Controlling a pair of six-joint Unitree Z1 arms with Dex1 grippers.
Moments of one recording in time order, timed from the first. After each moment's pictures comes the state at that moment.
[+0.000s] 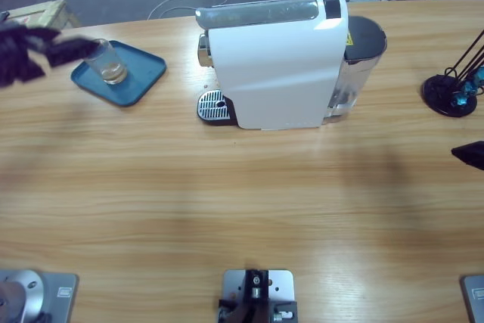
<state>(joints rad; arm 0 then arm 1) -0.43 1.24 -0.61 -0.18 -0.14 0.08 0.81 1.05 -0.86 0.66 -0.17 0.18</state>
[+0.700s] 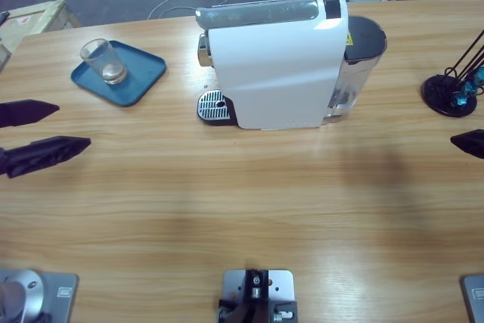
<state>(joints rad) -0.70 0.94 -0.65 0.29 -0.10 0.02 0.81 1.05 -0.83 0.61 -0.21 0.17</state>
